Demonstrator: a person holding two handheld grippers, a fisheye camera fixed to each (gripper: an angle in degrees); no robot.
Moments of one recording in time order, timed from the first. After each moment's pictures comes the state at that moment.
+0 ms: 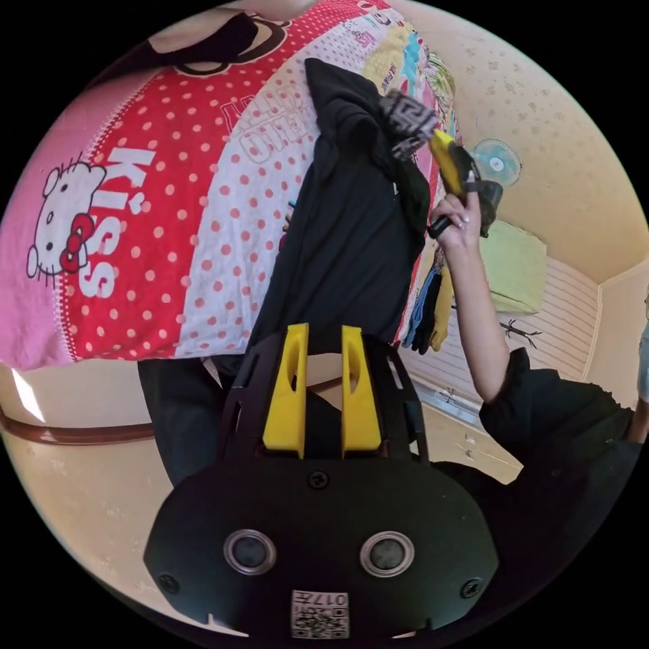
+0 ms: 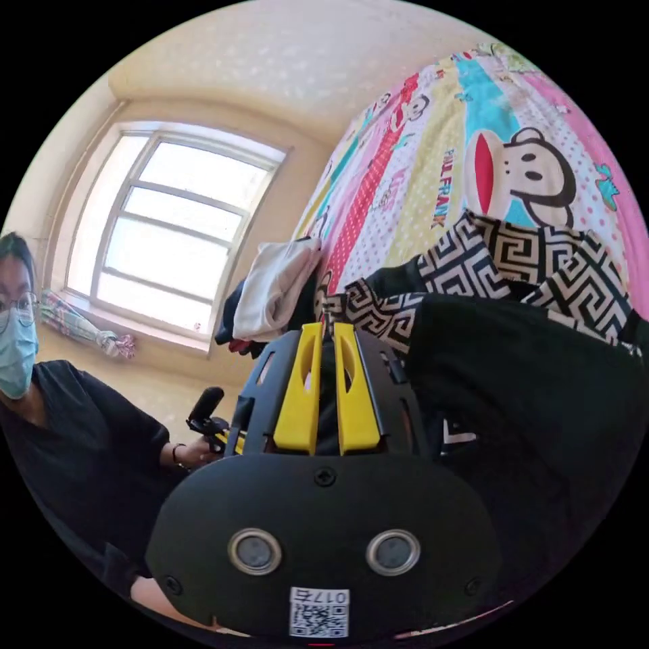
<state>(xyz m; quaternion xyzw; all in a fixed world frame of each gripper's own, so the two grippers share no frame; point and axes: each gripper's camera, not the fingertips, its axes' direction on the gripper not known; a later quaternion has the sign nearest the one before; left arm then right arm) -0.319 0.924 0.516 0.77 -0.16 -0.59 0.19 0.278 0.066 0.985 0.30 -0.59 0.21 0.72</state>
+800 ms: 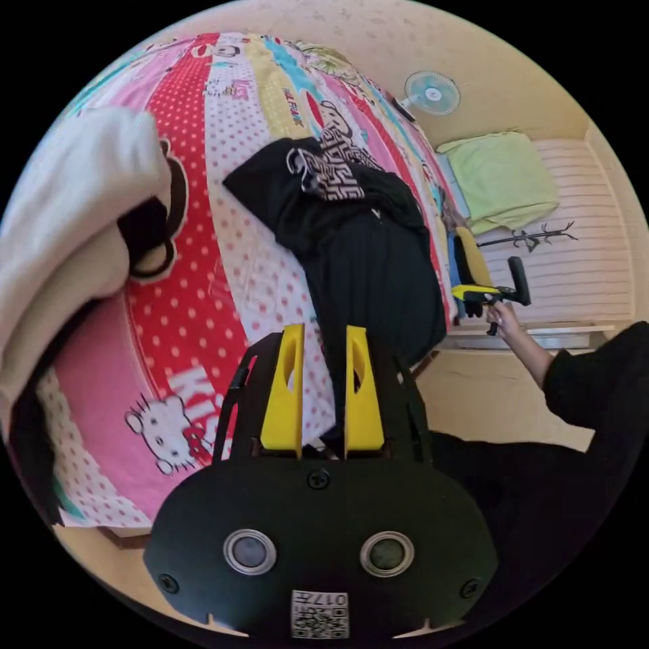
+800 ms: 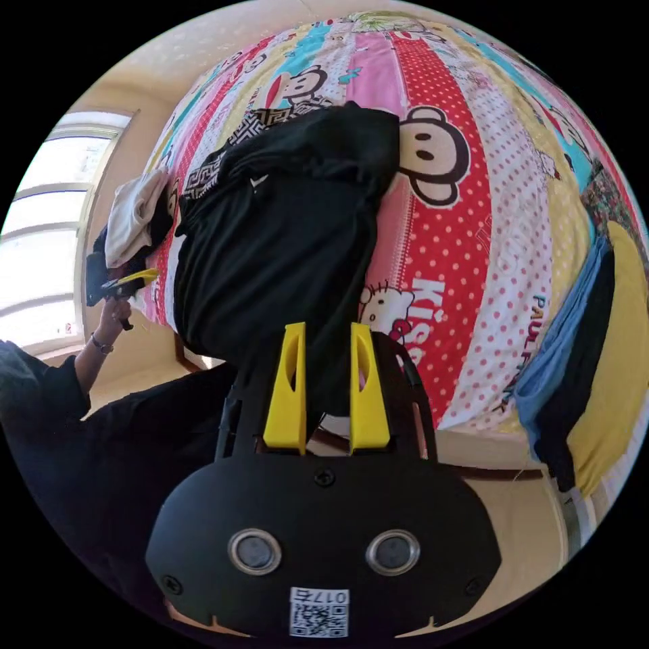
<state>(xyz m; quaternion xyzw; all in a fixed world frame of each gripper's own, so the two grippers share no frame) -0.262 0.948 0.486 0.64 -0.34 -0.62 0.31 0.218 0.298 1.064 0.04 -0.40 0.36 0.84</state>
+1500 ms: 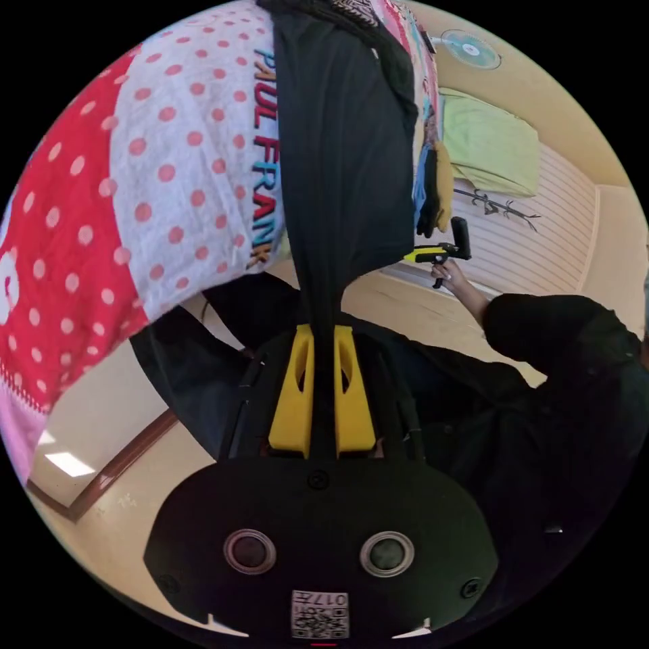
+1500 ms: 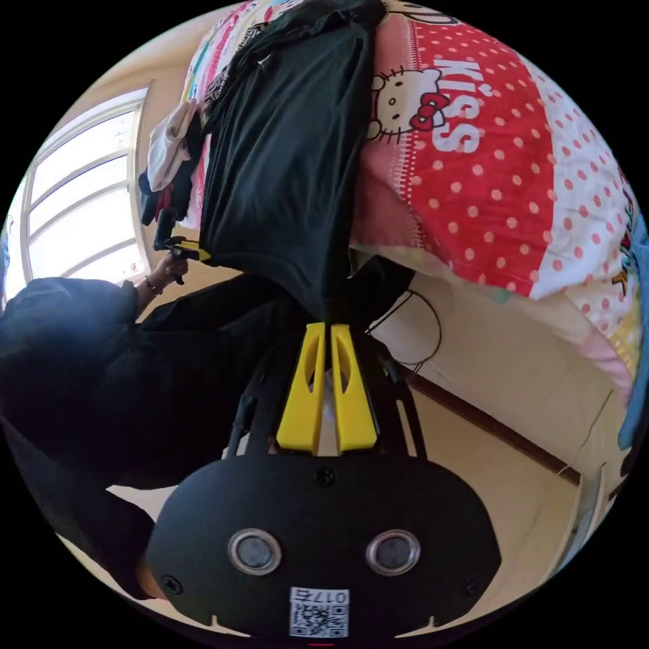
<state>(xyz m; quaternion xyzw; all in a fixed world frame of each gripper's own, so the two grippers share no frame) -0.321 0.898 0.535 0.70 -0.11 -0.55 0.44 0.189 0.396 1.149 -0.02 -0.61 0.25 0.76</state>
